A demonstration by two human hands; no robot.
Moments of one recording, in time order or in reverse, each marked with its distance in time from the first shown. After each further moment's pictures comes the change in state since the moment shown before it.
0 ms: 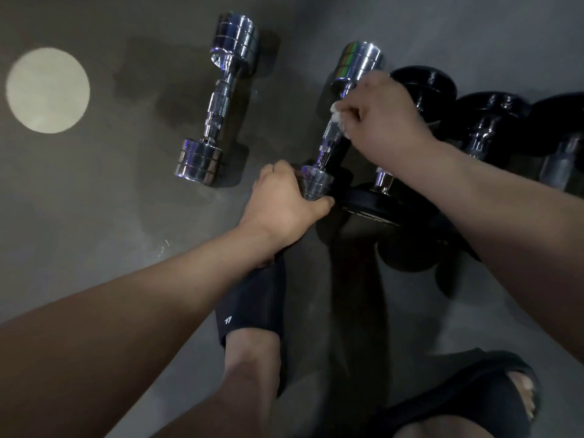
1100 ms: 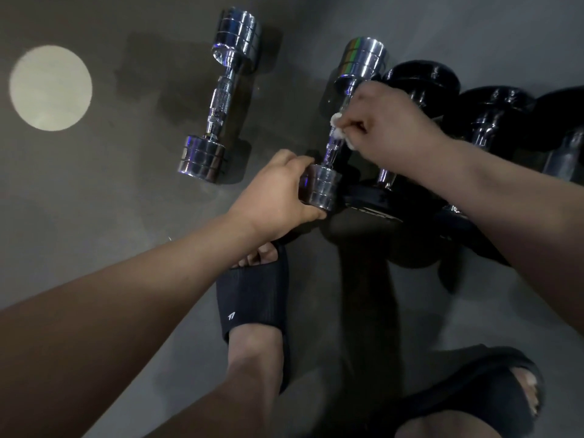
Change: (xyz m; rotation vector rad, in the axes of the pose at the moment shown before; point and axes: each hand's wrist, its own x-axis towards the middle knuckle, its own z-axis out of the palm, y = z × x) left_hand 0.011 -0.018 -0.013 0.028 -0.113 0.350; right_hand -0.015 -0.001 -0.011 0.020 -0.069 -0.128
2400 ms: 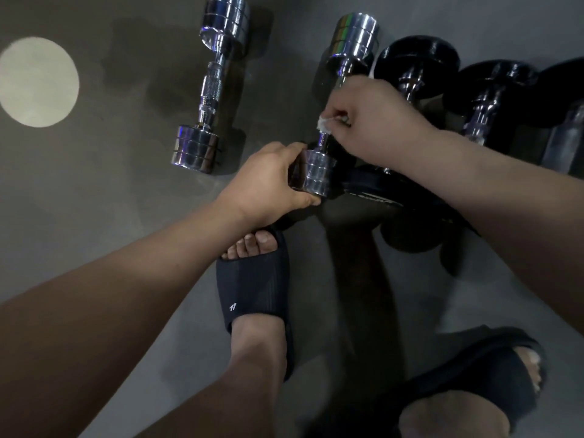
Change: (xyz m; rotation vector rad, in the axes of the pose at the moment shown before) left_hand 0.002 -0.009 -0.004 0.041 0.000 0.048; right_hand -0.005 -0.015 0.012 0.009 -0.033 0.049
